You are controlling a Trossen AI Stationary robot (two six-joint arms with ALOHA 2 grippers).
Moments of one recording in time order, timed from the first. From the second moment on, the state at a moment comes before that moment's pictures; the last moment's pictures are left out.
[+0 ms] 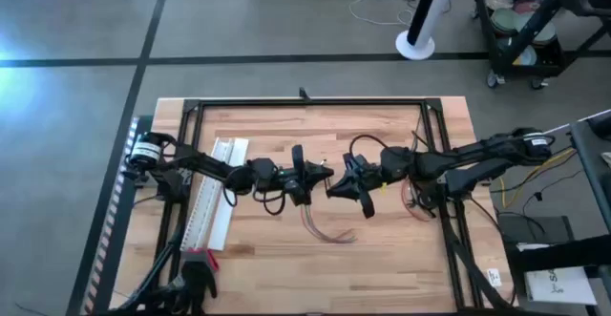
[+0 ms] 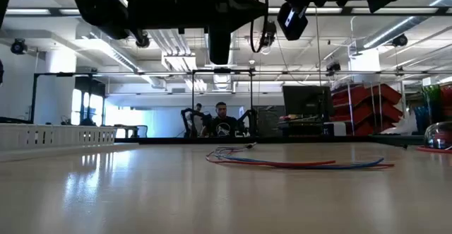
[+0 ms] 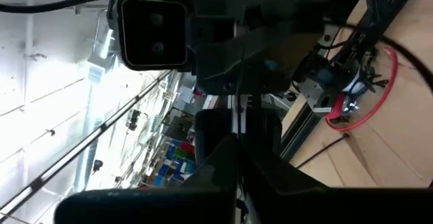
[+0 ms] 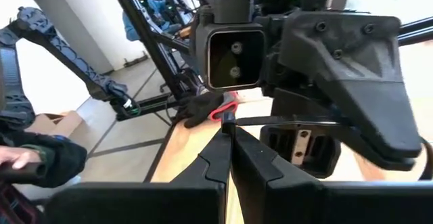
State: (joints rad) left arm -0.09 1.73 0.82 1.06 -0.20 1.17; right arm 0.06 1.36 0.69 0.47 -0.23 0.37
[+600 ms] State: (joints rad) left arm -0.12 1.73 0.88 1.02 -0.23 1.35; right arm 0.02 1.36 0.69 0.43 -0.20 0.43
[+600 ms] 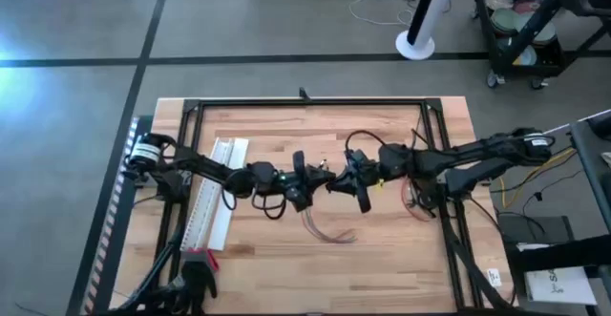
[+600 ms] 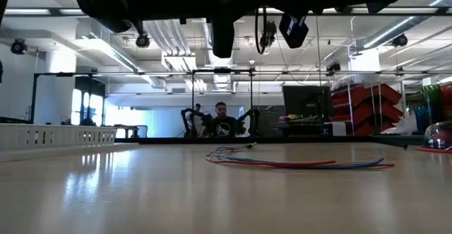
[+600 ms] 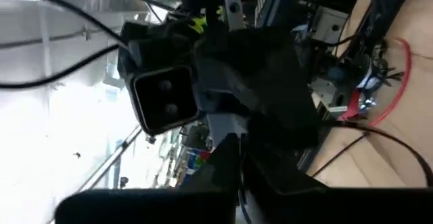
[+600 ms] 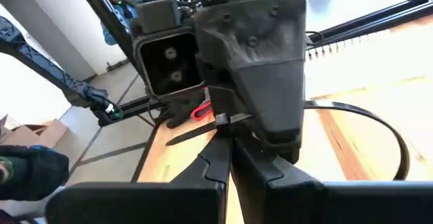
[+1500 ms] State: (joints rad) left arm -0.17 1.71 0.90 0.89 -0.41 1.36; right arm 0.02 1.36 0.69 0.41 -0.18 0.45
